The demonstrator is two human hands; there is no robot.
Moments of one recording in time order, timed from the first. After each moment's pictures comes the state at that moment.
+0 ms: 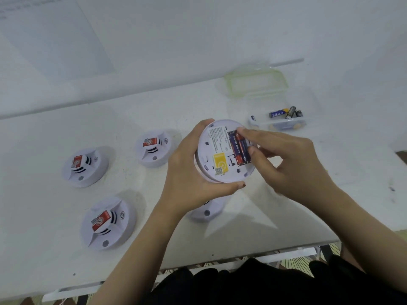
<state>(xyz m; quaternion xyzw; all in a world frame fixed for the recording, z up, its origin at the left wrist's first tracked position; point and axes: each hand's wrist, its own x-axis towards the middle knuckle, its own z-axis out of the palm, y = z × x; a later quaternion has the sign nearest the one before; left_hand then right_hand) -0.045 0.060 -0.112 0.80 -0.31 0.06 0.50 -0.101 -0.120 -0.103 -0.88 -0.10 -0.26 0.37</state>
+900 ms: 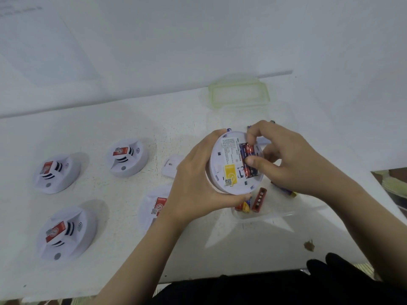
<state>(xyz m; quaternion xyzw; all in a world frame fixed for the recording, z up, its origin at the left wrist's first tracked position) -0.047 -0.029 -0.120 0.82 -0.34 0.05 0.47 -0.083 -0.216 -0.092 -0.90 -0.11 -0.06 0.42</state>
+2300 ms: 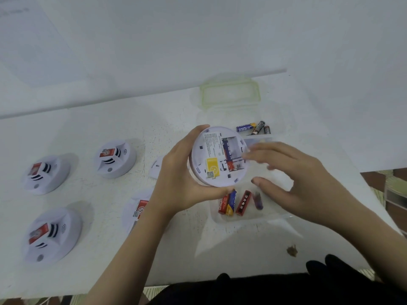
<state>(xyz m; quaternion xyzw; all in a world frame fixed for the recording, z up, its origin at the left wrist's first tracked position) -0.033 -0.041 -0.126 0.80 -0.35 0.06 0.48 -0.117 -0.253 -0.114 -0.92 -0.17 -0.15 0.32</state>
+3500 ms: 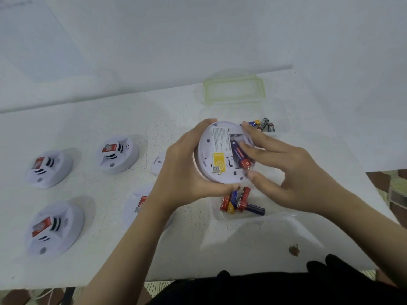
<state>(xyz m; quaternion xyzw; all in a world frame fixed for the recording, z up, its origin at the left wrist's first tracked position) -0.032 -0.040 -0.118 0.82 -0.35 0.06 0.45 -0.095 -0.248 -0.128 -0.90 -0.23 -0.17 0.34</state>
